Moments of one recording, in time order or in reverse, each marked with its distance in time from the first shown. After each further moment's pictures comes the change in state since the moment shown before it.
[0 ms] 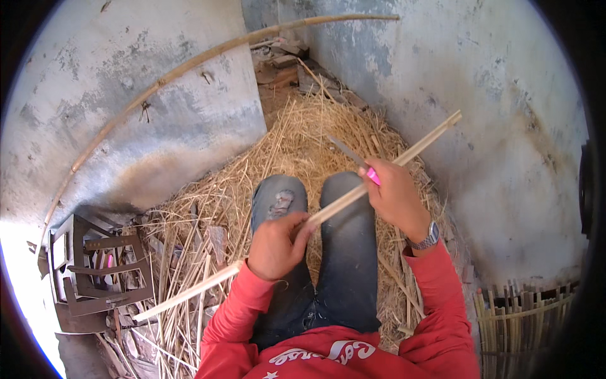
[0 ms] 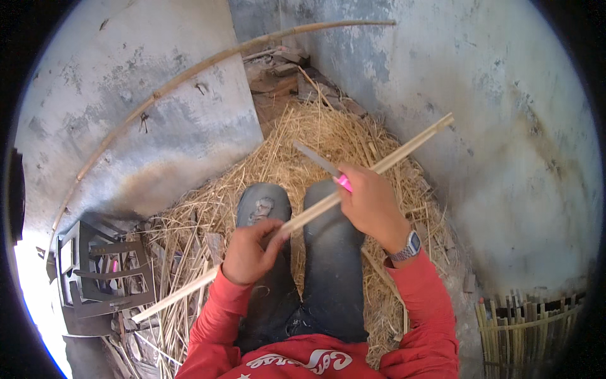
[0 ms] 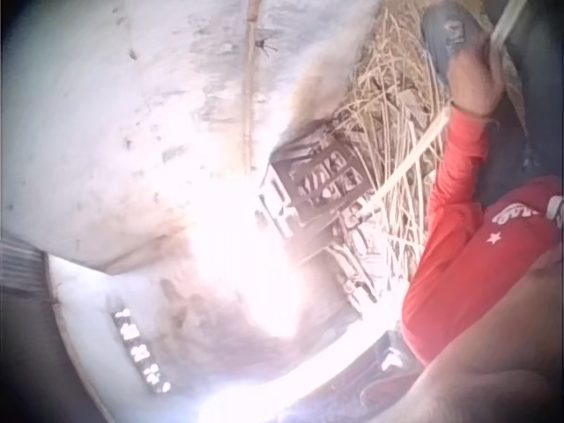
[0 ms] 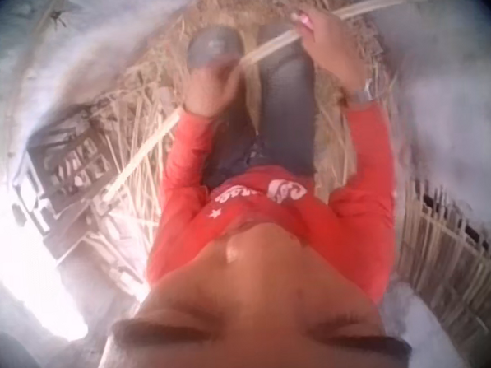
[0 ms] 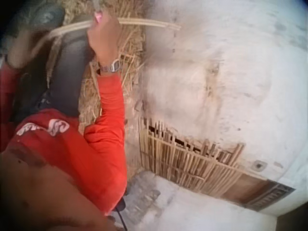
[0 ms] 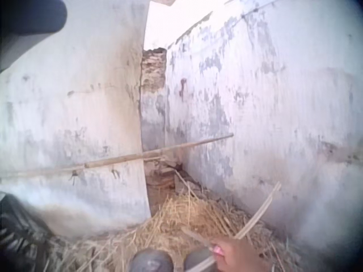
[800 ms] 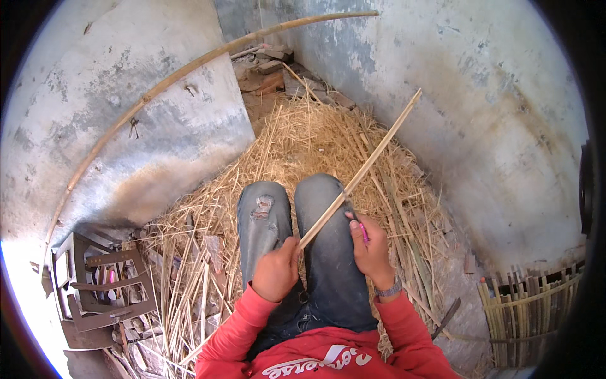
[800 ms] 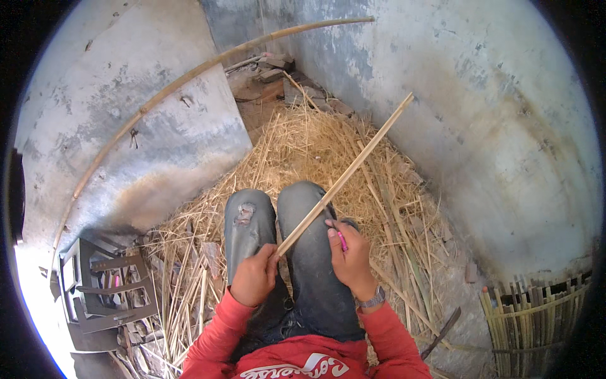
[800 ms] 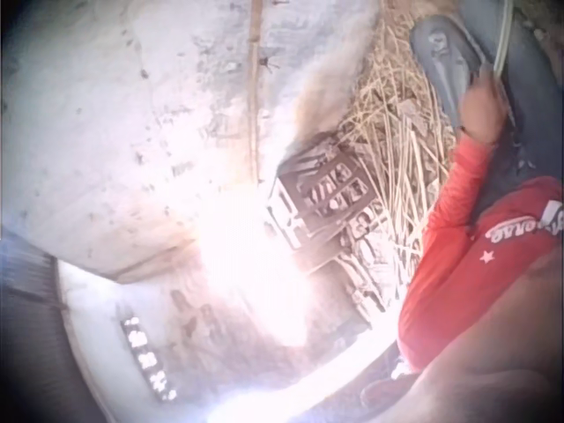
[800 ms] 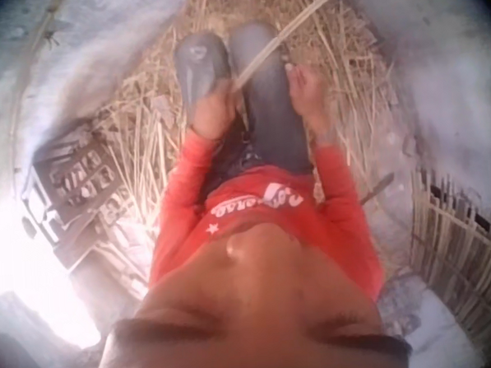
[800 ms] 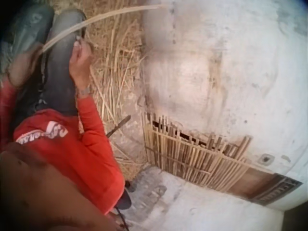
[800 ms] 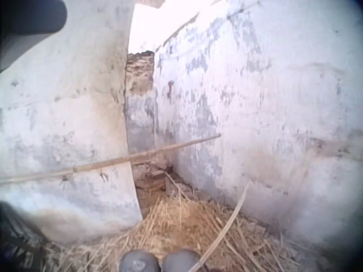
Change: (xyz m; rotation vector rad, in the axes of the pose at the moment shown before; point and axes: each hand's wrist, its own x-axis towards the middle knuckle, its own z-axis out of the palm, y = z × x) left_hand -0.045 -0.018 0.047 0.092 -0.098 -0.013; right_hand -0.114 0.033 0.090 0.372 0.349 0.139
